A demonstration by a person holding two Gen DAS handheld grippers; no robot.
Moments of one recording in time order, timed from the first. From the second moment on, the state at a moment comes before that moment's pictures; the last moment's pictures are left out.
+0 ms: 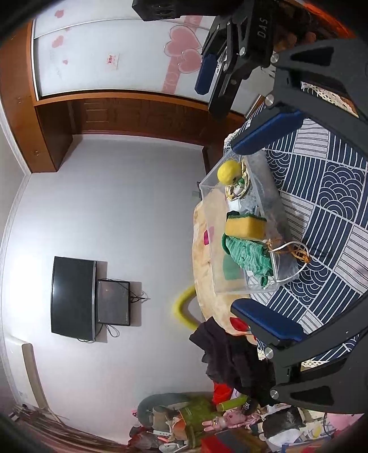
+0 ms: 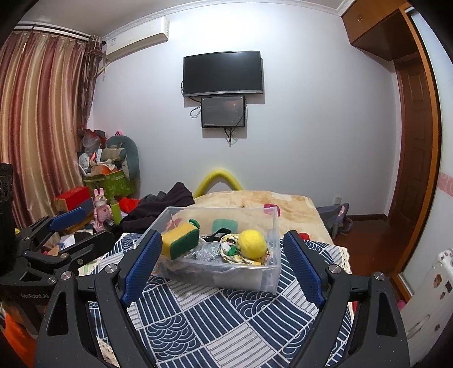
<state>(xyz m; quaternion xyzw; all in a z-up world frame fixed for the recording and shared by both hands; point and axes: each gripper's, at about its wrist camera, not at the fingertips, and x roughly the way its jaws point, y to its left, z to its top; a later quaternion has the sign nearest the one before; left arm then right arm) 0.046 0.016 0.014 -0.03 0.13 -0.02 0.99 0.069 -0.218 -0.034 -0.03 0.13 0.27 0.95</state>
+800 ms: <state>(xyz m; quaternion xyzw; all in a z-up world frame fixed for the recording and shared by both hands) 0.043 0.012 0.017 -0.03 0.13 -0.02 0.99 0.063 -0.212 -0.032 -0.03 0.13 0.28 0.95</state>
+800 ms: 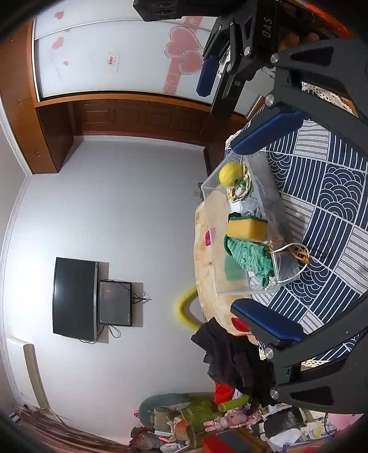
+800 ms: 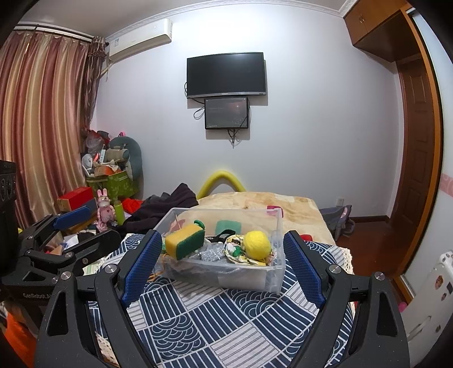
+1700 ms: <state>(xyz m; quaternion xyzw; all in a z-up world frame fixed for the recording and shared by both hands) 0.040 0.010 0.020 -0.02 0.12 -0.02 0.99 0.063 -0.210 -0.032 -0.03 0.13 0.28 0.95</state>
